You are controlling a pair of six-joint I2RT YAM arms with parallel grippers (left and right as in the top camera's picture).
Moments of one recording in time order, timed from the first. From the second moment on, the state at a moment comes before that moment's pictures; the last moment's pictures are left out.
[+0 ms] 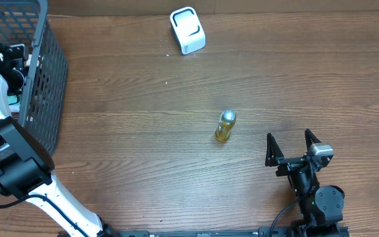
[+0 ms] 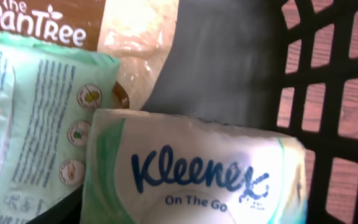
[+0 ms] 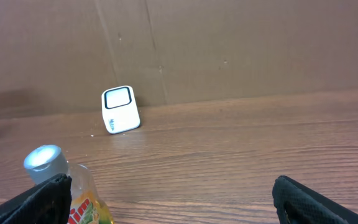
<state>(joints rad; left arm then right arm) 0.54 2.16 1.85 -0.86 0.20 0.33 0.13 0.01 0.02 -0.03 -0.02 0.16</state>
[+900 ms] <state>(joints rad) 0.31 1.62 2.16 -1.35 0.24 0.00 0.13 0.01 0.02 -0.03 -0.02 0.16</state>
